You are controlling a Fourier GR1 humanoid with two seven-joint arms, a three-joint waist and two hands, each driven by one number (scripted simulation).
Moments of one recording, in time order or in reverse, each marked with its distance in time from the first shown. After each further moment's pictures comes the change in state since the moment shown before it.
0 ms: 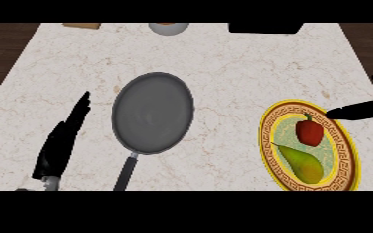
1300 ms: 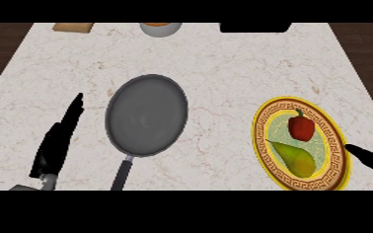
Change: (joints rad) left arm -0.017 0.035 -0.012 0.108 0.065 0.044 -0.087; right arm 0.491 0.257 -0.229 0.036 0.118 -0.562 -0.678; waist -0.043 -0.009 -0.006
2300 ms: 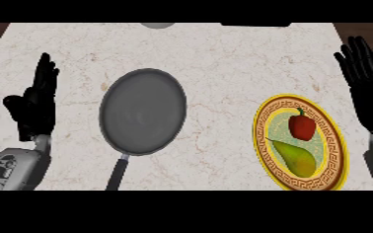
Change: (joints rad) left arm -0.208 -0.047 0.175 0.081 0.063 0.128 -0.079; right arm -0.392 0.084 0.040 -0.069 -0.296 0.661 -0.529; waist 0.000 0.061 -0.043
